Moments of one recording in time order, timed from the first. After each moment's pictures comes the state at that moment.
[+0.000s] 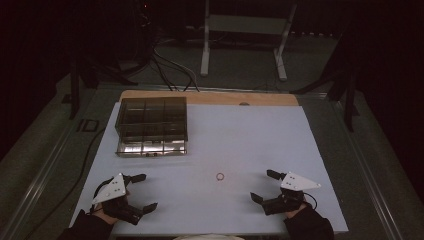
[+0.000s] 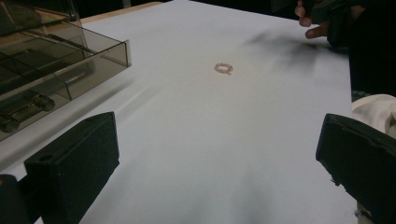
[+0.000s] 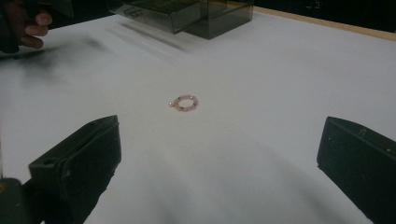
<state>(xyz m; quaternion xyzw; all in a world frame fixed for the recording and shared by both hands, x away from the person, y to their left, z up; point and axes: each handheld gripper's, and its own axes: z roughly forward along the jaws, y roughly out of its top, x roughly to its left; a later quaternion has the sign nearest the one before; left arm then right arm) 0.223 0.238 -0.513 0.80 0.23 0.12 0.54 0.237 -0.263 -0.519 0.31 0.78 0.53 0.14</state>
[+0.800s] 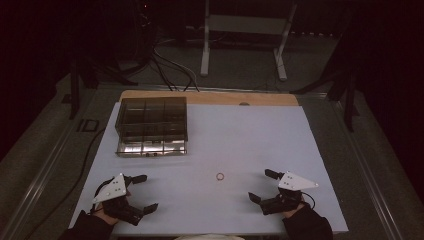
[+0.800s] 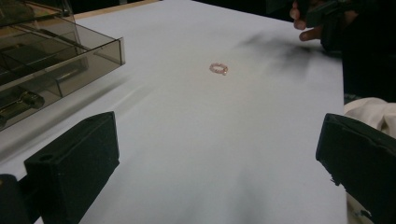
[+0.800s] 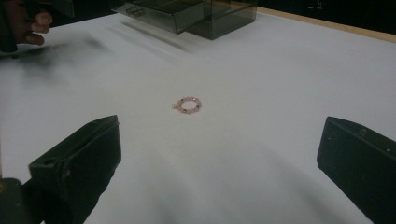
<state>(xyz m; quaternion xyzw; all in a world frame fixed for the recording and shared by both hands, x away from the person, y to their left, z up) 0.223 0.236 -0.511 0.80 0.24 0.10 0.54 0.237 -0.257 -0.518 0.31 0.78 0.52 0.15</state>
